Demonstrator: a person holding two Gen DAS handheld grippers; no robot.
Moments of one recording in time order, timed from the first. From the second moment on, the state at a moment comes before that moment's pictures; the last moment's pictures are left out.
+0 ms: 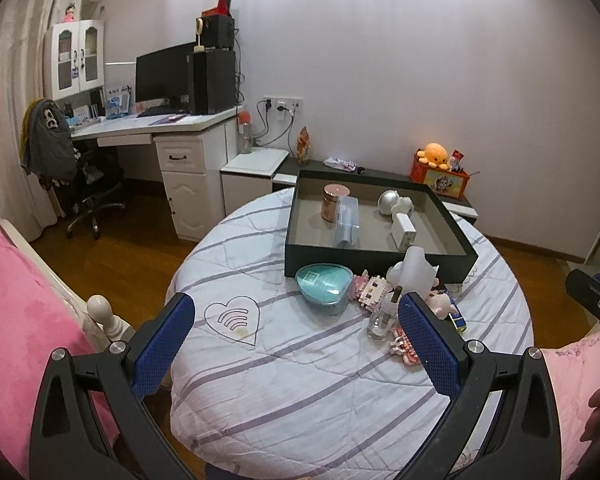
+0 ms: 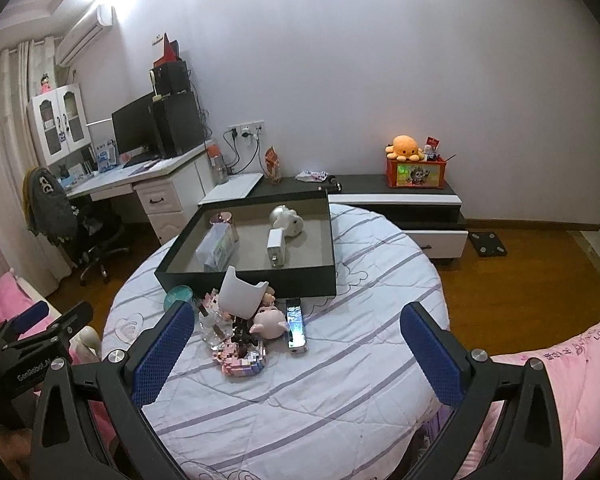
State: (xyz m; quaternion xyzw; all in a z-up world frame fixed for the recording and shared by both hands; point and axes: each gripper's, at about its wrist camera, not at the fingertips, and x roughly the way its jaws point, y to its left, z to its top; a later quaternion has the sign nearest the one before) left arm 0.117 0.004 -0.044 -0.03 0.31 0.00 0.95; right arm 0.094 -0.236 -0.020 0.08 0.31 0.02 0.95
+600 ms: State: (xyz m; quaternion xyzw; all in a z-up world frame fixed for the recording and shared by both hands) left arm 0.195 -0.002 -0.122 0.00 0.40 0.00 0.92; right arm 0.150 -0.194 -0.107 0.05 0.43 0.06 0.90
